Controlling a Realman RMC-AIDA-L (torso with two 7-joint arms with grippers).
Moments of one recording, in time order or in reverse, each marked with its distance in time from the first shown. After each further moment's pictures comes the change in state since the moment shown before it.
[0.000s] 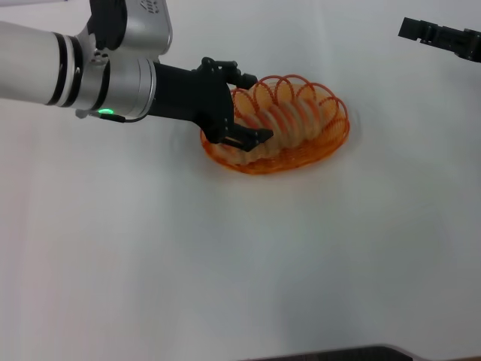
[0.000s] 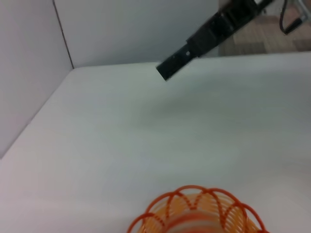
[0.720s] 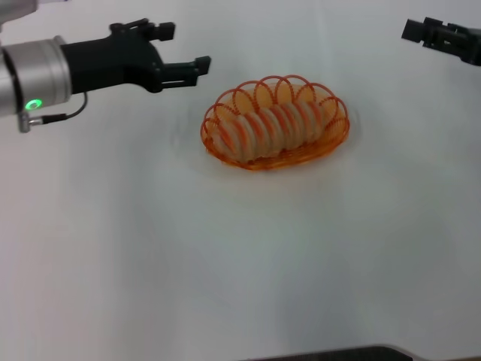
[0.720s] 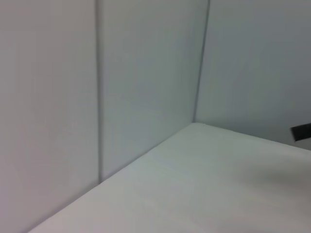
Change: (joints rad) left arm 0.114 0.010 -0.326 -0.060 -0.147 -0.003 -0.007; right arm -0.008 0.002 0.012 -0.001 0.000 -0.007 -0.090
